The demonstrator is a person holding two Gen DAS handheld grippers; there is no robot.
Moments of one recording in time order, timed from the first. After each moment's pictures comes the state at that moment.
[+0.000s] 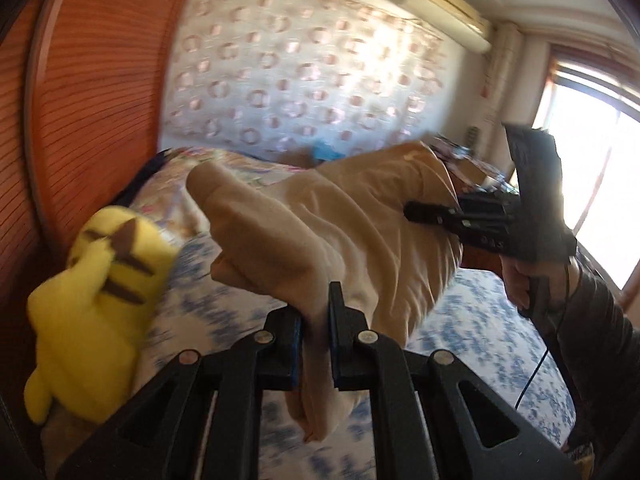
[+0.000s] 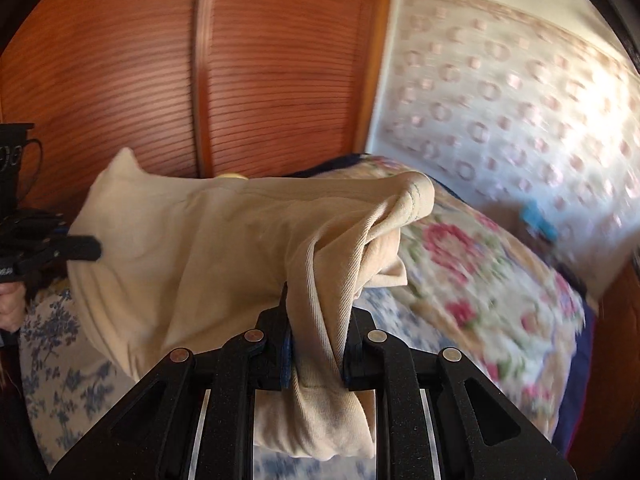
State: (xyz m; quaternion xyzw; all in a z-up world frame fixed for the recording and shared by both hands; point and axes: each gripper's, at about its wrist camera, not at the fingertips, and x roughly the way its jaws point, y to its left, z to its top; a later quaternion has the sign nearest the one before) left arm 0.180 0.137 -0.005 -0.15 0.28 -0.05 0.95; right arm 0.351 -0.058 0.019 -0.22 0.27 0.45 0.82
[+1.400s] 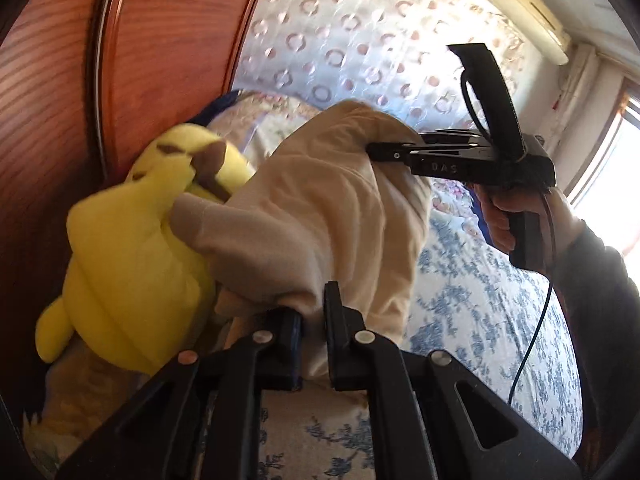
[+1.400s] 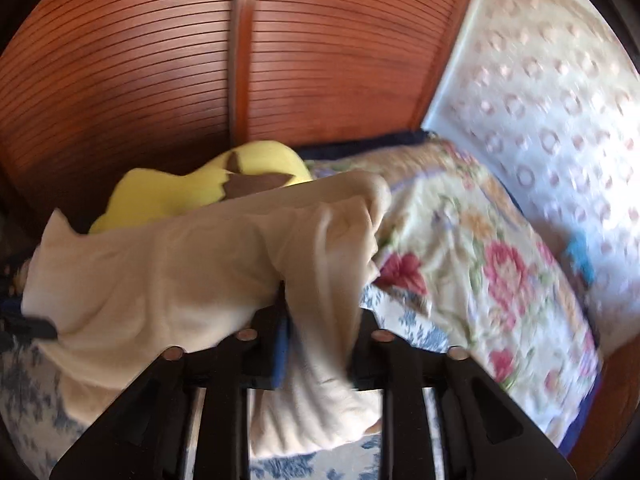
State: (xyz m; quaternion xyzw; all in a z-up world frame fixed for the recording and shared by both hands) left arm 0.177 0.207 -0.078 -0.22 0.36 0.04 0.91; right arm 0.396 0.139 -0.054 -0.30 0.33 0.47 0.76
